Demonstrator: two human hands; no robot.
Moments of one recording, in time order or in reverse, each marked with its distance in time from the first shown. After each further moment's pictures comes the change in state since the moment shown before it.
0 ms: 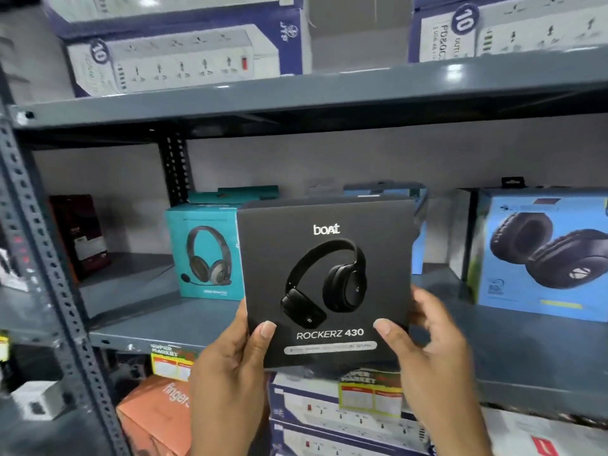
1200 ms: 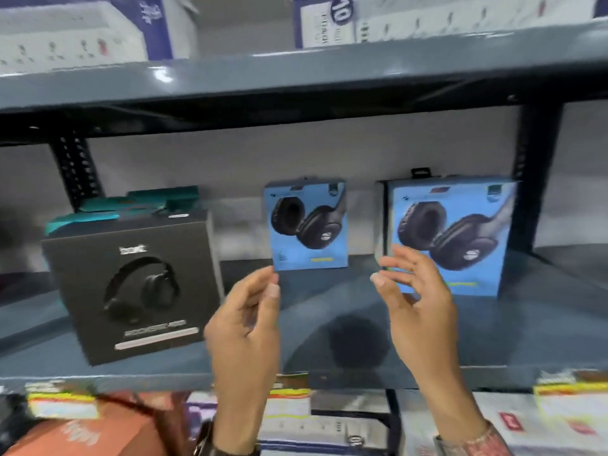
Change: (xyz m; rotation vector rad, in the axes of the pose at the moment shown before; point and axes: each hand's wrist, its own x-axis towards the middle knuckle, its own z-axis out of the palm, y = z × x) left_hand -0.004 0.044 0.150 -0.270 0.020 0.156; right_hand 0.075 0.040 -0.096 0.088 0.211 -0.202
